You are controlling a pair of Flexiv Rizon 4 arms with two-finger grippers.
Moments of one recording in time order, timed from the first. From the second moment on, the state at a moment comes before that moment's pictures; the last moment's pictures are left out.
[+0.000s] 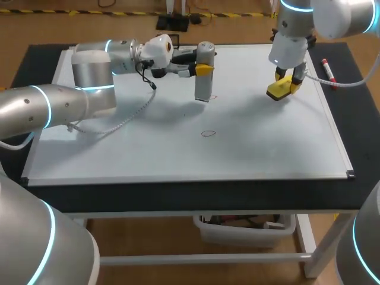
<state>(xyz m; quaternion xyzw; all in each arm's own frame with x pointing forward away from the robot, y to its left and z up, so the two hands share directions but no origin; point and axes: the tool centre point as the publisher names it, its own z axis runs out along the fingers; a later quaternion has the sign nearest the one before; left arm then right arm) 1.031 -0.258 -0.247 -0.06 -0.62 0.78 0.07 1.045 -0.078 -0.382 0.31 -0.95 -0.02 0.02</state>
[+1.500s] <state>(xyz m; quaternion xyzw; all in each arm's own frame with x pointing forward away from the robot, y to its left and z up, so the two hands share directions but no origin) 1.066 -0.287 -0.273 -0.03 -0.62 0.78 0.07 1.045 -0.078 -0.382 0.31 -0.95 -0.02 0.02</state>
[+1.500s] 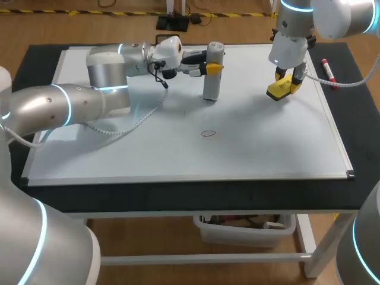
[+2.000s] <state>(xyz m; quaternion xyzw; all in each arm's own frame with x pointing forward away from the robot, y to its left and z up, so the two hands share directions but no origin) 1.070 -0.286 -0.281 -0.03 -0.63 0.77 0.08 1.045 -0.078 -0.382 0.31 -0.95 -0.02 0.02</state>
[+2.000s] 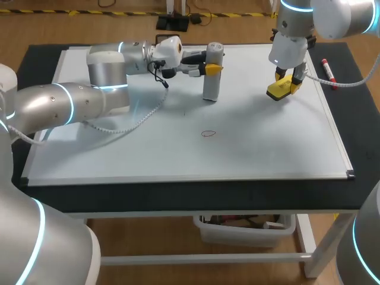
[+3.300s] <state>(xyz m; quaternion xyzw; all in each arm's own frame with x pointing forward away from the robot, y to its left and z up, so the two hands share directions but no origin) 1.072 -0.277 -0.274 -0.05 -0.63 0.77 0.08 1.045 -0.078 -0.382 0.31 -0.95 -0.02 0.02</state>
